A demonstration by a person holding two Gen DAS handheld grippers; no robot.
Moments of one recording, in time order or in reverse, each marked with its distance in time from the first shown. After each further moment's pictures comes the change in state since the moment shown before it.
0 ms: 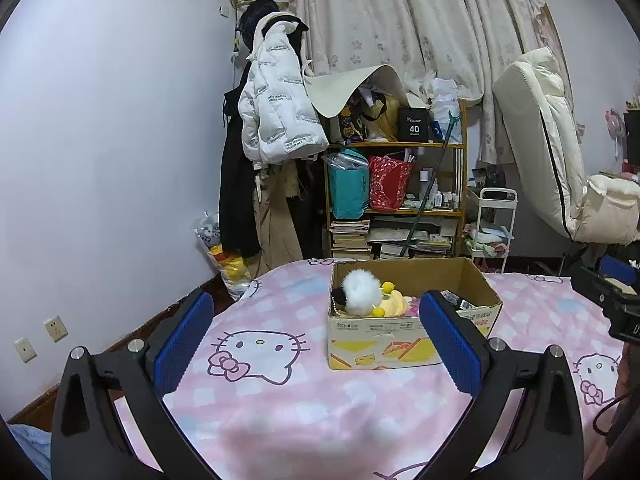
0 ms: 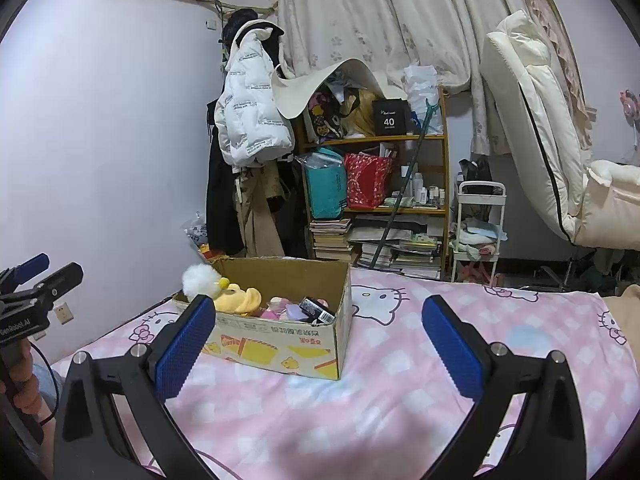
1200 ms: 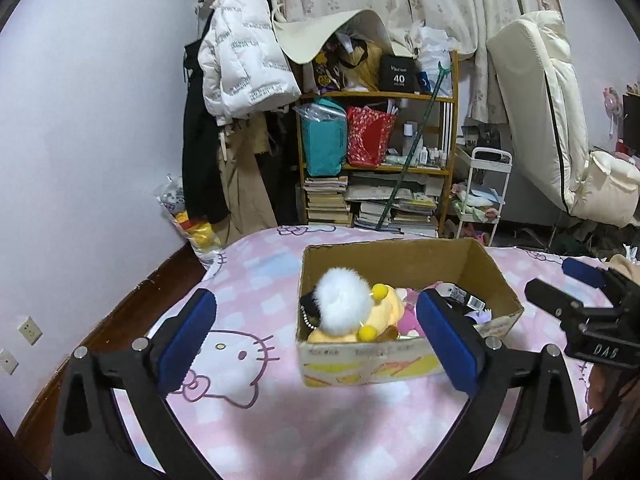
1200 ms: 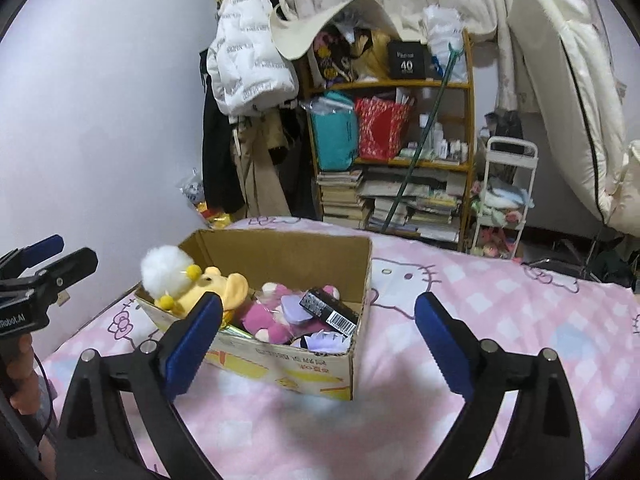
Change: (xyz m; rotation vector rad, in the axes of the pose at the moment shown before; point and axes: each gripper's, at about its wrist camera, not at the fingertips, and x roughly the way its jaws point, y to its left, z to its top) left arm 0.111 -0.020 0.021 0.037 0.179 -0.093; right arm 0.111 -0.004 0.011 0.006 0.193 0.040
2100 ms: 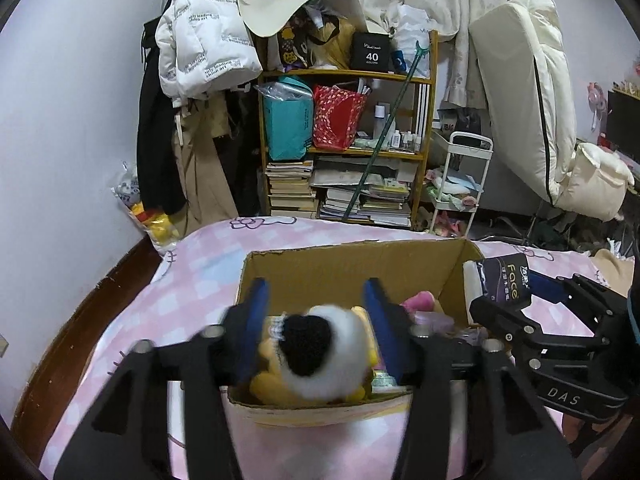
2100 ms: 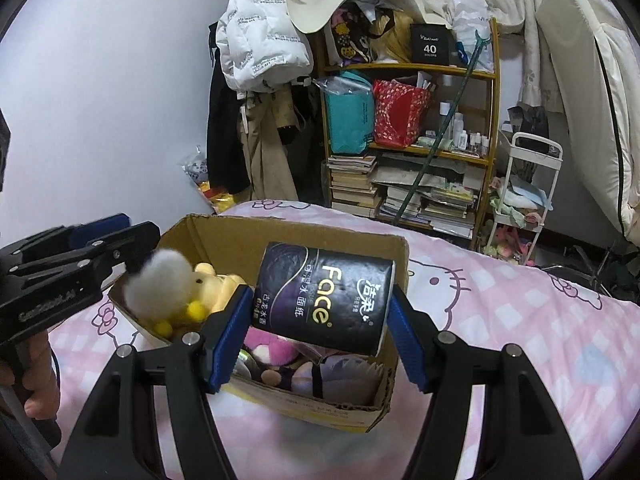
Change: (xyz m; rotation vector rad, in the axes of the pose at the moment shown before) left arm 0.090 -0.023 0.013 0.012 0.064 -0.124; right arm 0.065 0.015 0.006 -0.042 0.072 0.023
